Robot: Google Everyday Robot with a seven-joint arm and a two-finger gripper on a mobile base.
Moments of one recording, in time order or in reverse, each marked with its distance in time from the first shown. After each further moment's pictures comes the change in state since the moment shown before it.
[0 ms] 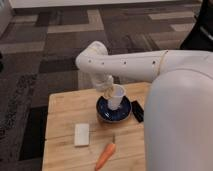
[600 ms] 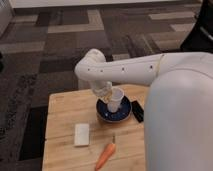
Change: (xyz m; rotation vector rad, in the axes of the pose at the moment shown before) arm 0.005 0.005 0.020 0.040 0.003 -0.044
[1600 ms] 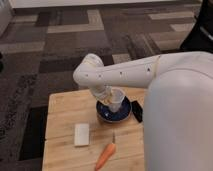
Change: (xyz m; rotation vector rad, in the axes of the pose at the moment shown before) arm 0.007 0.002 0.004 0.042 0.012 0.012
